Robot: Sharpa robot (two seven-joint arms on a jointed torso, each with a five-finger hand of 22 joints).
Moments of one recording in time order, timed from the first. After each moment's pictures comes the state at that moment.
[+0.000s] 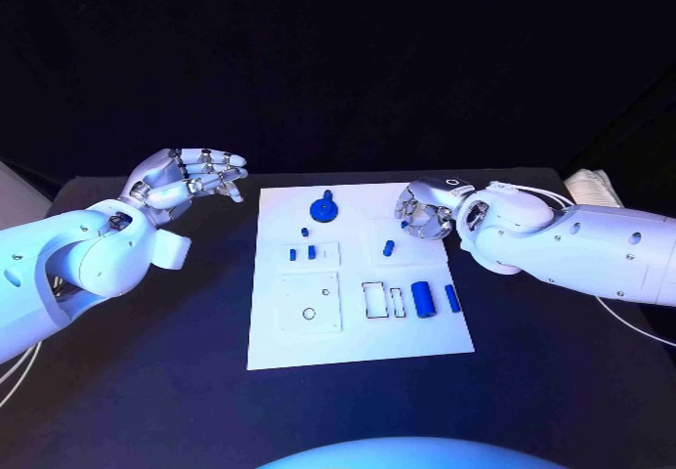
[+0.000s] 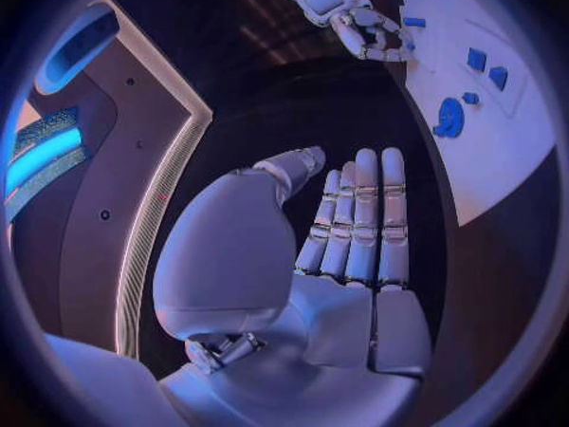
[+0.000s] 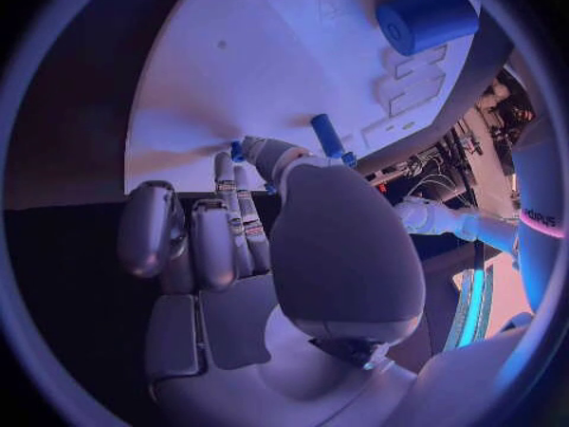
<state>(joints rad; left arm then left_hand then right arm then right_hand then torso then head) 1.28 -0.89 -0.04 1.44 -0.20 -0.10 0.41 1.36 -0.20 0.54 0.05 0.24 0.86 0.19 0.25 0.35 0.98 0.13 0.36 0.10 0.95 0.07 0.79 0.38 0.18 0.83 0.17 0.71 0.63 1.30 -0.91 -0.17 1.47 -1.57 -0.33 -0.18 1.39 -0.29 0.55 0.12 0.22 1.00 0.14 0.18 0.40 1.14 0.08 0.18 0.25 1.46 0.00 1.35 1.21 0.08 1.40 0.10 1.21 1.31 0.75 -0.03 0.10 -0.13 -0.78</state>
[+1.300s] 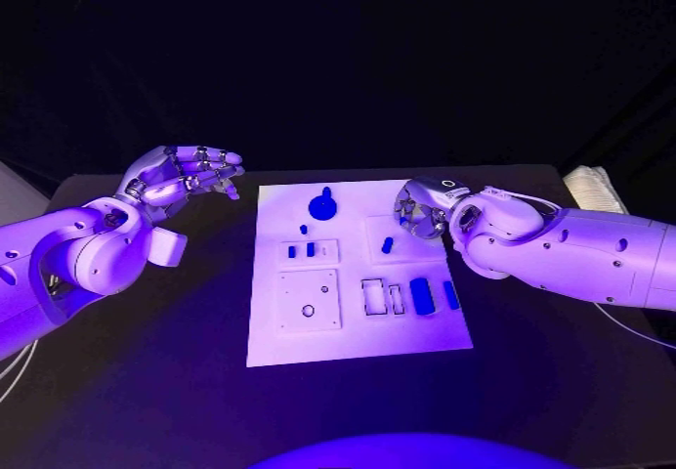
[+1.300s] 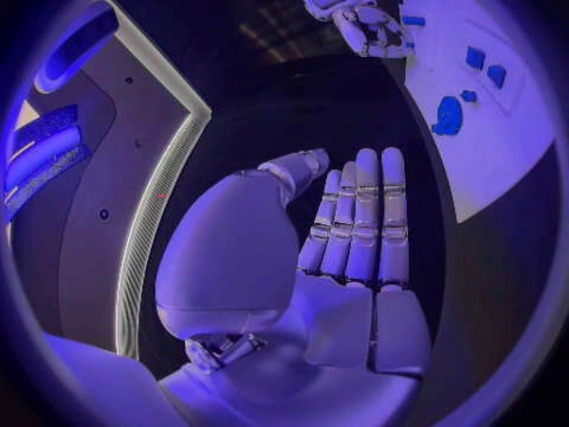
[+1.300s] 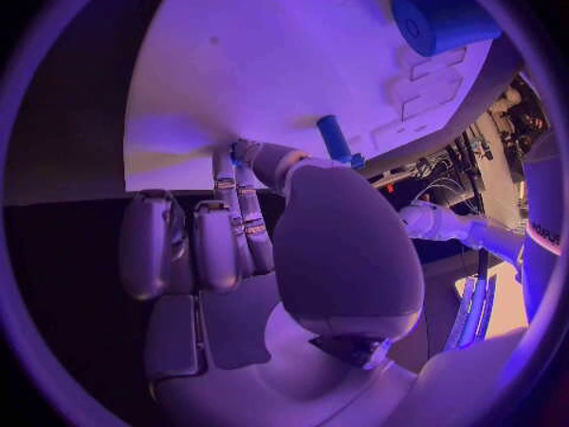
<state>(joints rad) 1.28 -0.90 -0.04 1.44 -0.19 -0.10 0.40 1.38 -0.18 0.54 0.04 0.24 0.87 0.20 0.25 0.35 0.98 0.14 0.35 0.10 0.95 0.07 0.77 0.38 0.18 0.84 0.17 0.71 0.63 1.27 -0.89 -0.17 1.48 -1.62 -0.41 -0.26 1.38 -0.21 0.67 0.03 0.15 1.10 0.11 0.25 0.45 1.25 0.08 0.16 0.21 1.47 -0.03 1.35 1.20 0.07 1.44 0.07 1.30 1.31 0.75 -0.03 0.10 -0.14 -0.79</state>
